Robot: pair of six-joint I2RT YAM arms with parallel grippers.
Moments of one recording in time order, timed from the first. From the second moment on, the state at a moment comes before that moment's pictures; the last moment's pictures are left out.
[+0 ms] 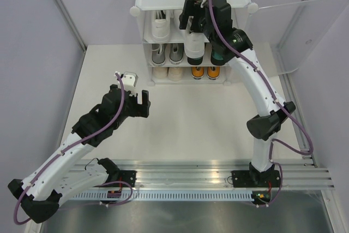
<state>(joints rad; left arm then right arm) -0.70 0.85 1.00 -0.65 -0.36 -0.27 0.57 1.95 2.40 -0.60 0.28 0.33</state>
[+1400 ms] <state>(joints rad) -0.70 0.87 0.99 -0.65 -0.36 -0.27 0.56 1.42 1.48 -0.27 0.10 0.23</state>
